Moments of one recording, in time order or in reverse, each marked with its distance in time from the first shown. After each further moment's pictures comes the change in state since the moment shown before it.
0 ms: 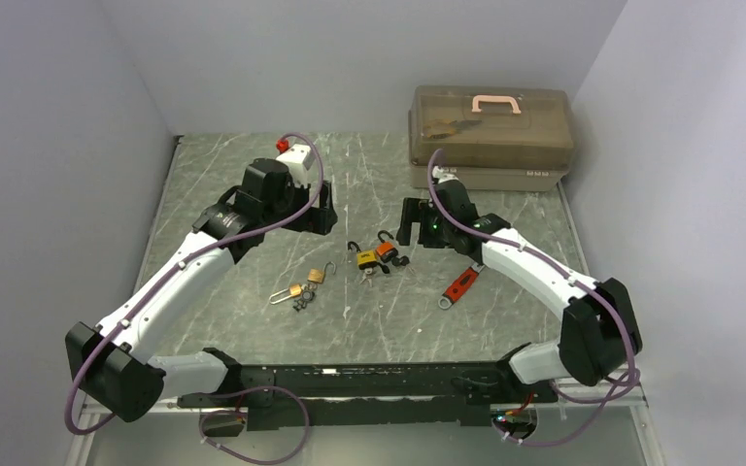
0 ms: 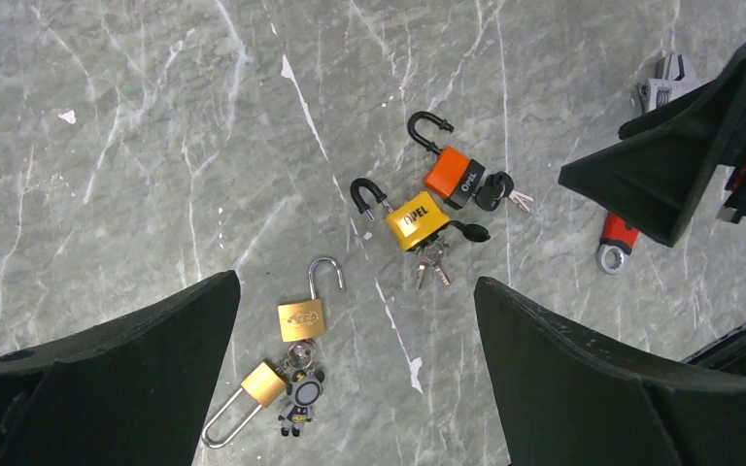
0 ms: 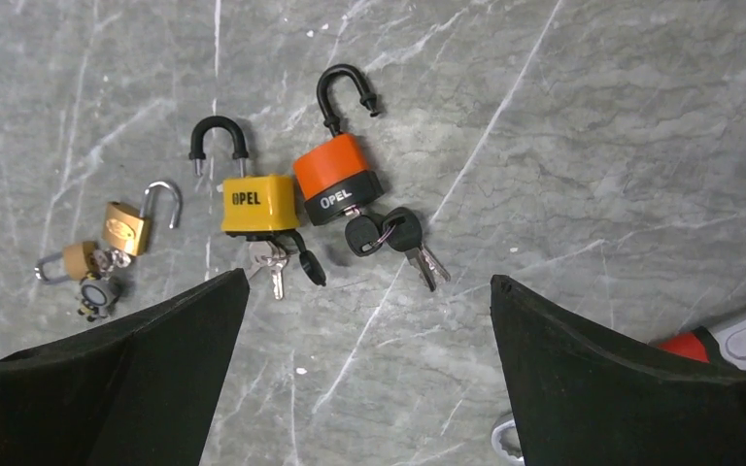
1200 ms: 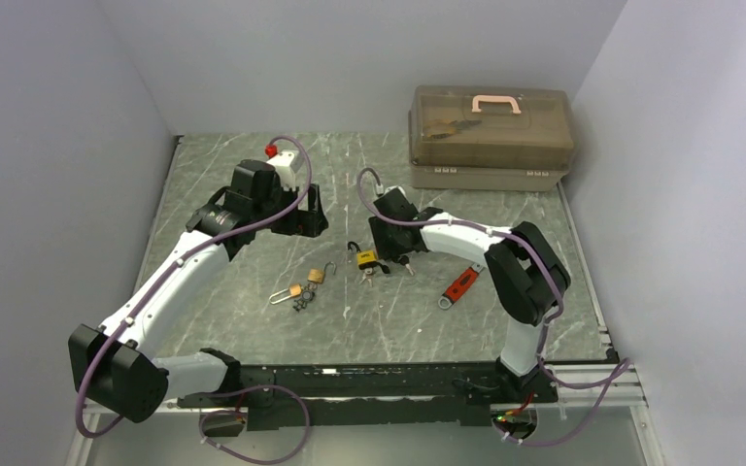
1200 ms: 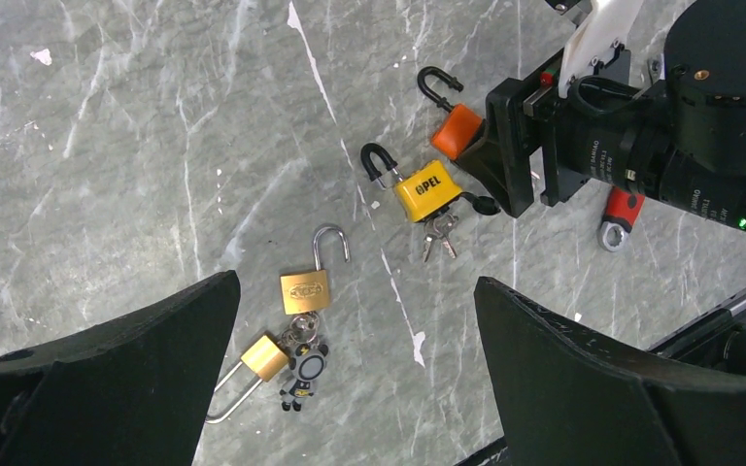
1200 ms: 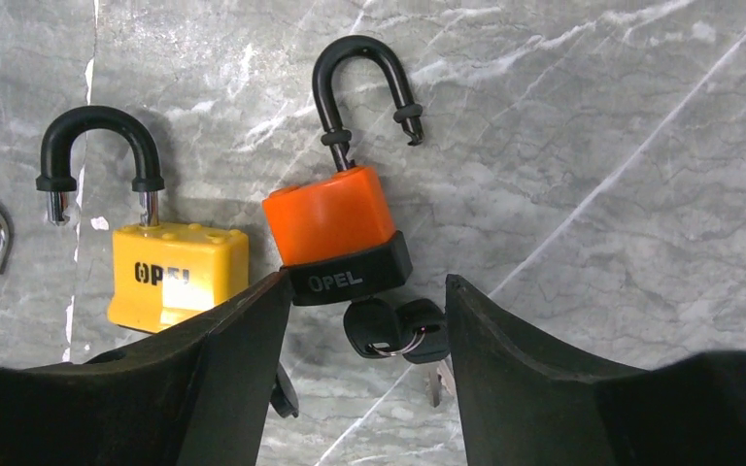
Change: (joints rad) left arm 0.109 -0.003 -0.052 -0.022 0.132 -0.004; right arm 0.156 0.455 0.197 0.017 0.152 -0.171
